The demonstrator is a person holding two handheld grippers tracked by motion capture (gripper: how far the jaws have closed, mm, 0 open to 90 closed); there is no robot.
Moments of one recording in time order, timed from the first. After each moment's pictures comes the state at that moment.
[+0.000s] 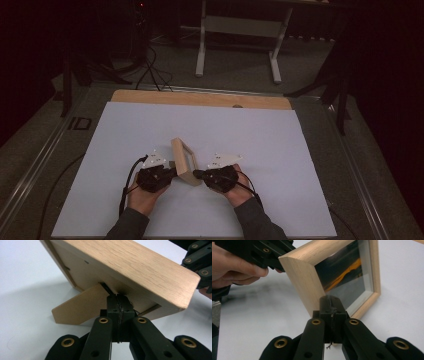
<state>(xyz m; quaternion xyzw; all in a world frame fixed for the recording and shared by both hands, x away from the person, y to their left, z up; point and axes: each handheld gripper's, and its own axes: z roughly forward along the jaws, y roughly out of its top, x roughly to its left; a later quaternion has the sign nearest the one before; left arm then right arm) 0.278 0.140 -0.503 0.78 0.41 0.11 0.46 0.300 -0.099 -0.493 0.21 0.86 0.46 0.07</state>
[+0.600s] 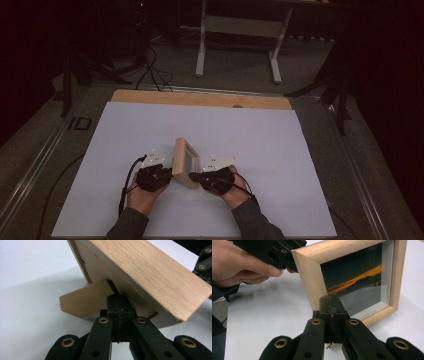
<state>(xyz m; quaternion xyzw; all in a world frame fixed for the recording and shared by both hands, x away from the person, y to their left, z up) 0.280 0.143 -0.507 0.78 0.42 0.10 0.46 0.294 -0.090 -0.493 0.19 0.86 0.46 0.06</state>
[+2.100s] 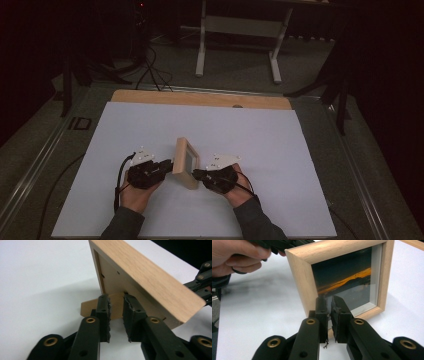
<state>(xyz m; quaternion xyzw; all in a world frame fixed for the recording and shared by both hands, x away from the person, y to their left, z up) 0.276 0.163 -0.494 0.74 0.44 0.13 0.48 0.297 -0.098 -0.488 0.20 0.86 0.46 0.09</state>
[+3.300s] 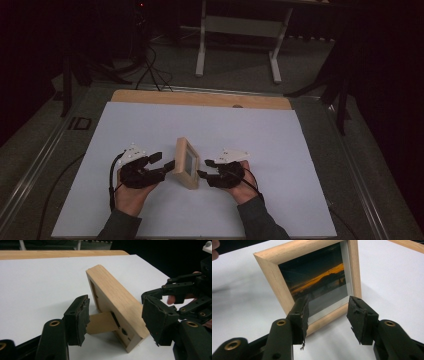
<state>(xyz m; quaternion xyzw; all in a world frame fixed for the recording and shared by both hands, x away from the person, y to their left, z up) 0.260 0.166 -0.460 0.71 0.45 0.14 0.52 0.308 -0.115 -0.487 0.25 0.85 0.46 0.10</state>
